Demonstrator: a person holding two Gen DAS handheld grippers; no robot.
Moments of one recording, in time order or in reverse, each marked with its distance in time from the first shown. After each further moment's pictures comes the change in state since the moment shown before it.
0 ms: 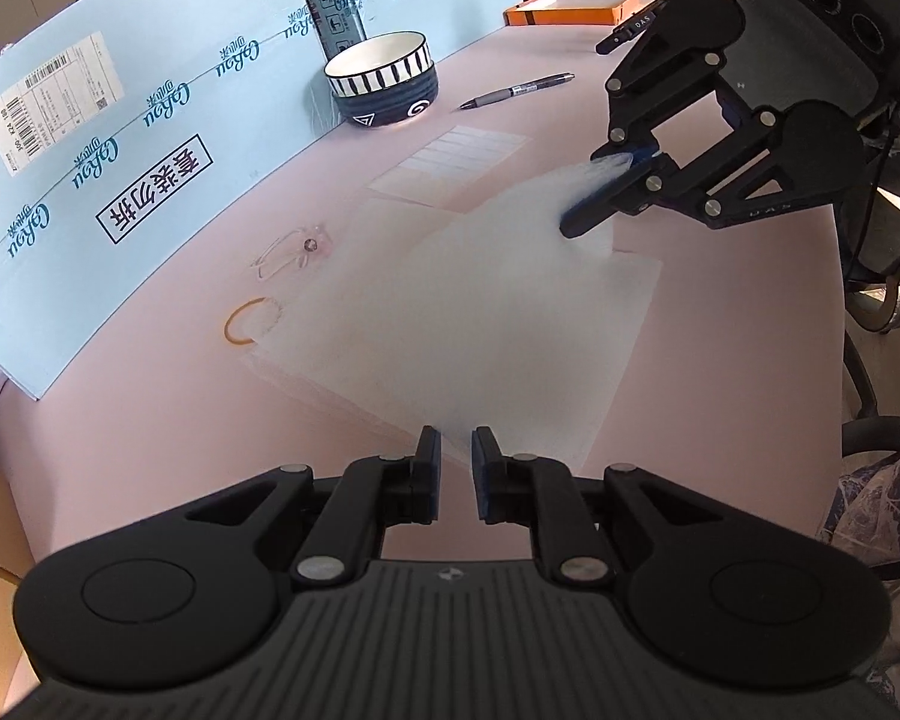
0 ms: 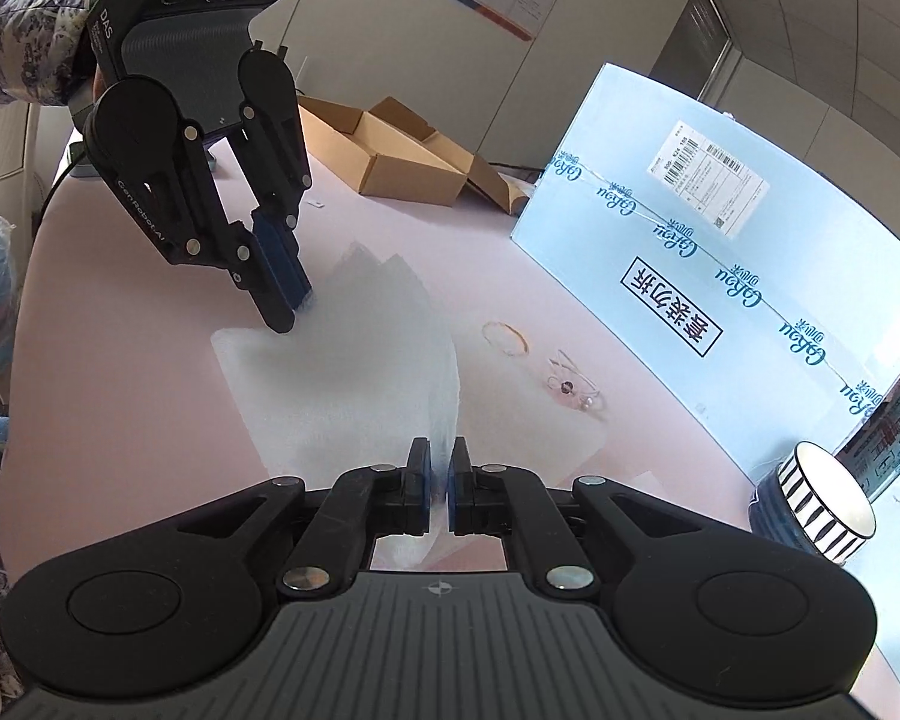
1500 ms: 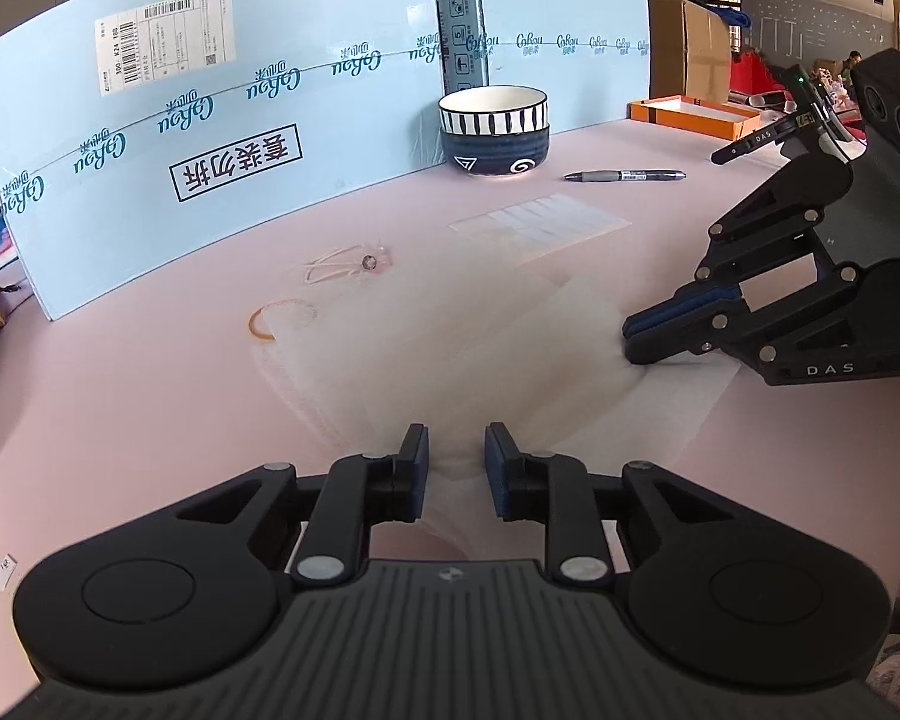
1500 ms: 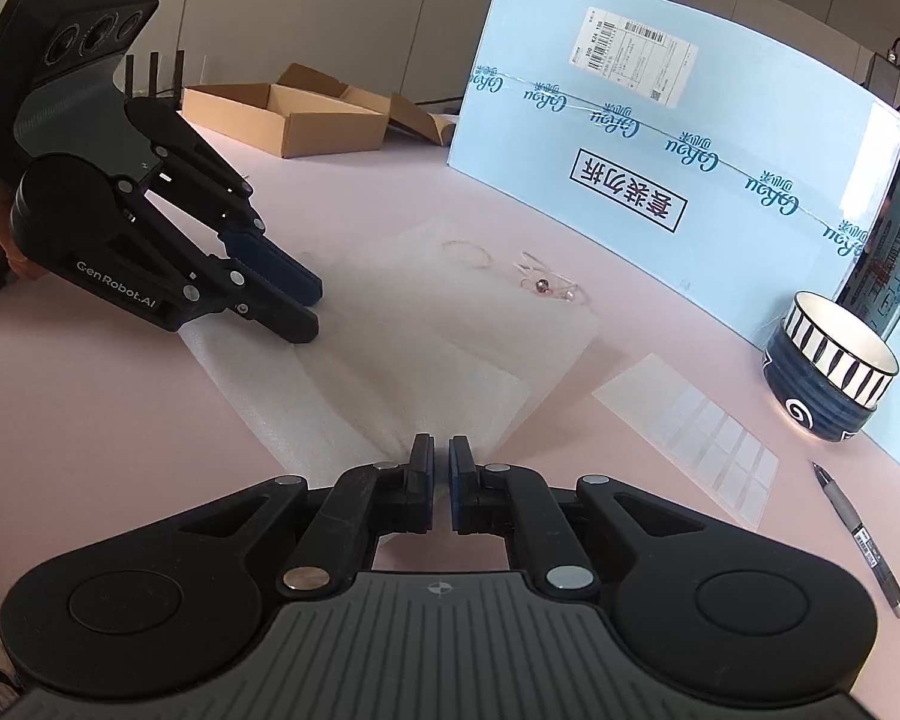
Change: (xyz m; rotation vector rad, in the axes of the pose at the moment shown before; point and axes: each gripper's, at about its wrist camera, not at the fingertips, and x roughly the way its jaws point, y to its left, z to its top) left arm 0.040 -0.017 -0.011 -0.245 -0.173 0.146; right arm 0.015 0.013 -0.022 0.215 0.085 -0.084
